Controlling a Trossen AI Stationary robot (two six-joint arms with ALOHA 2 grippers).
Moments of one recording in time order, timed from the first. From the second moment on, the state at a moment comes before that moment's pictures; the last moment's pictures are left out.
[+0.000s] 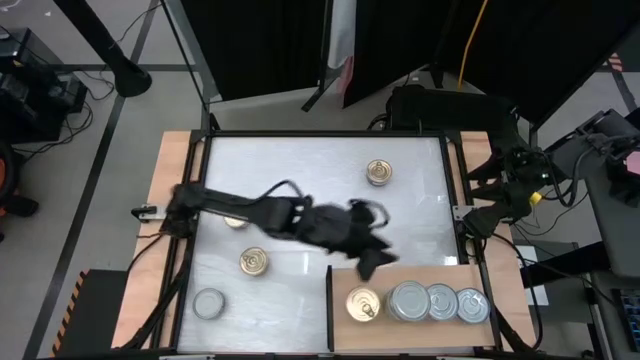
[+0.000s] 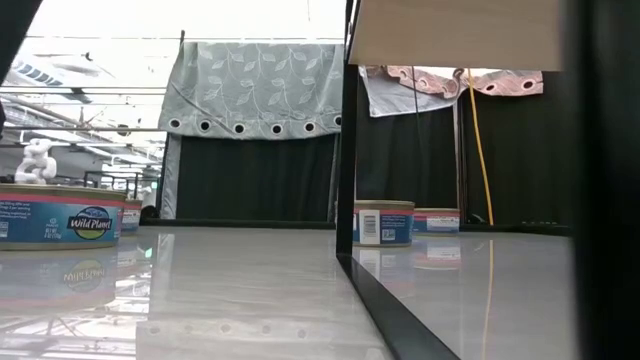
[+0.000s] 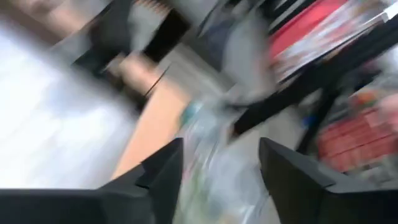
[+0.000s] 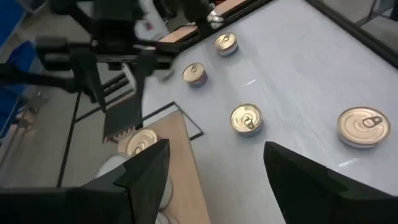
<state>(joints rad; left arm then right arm) -0.27 2.04 2.18 -0.47 -0.08 -0.80 0.60 0.92 1.80 -1.51 0.43 0.90</state>
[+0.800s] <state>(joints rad) -0.67 1.88 2.06 -1.48 -0.37 -1.74 0.05 1.09 1.50 -1.26 0.25 0.51</state>
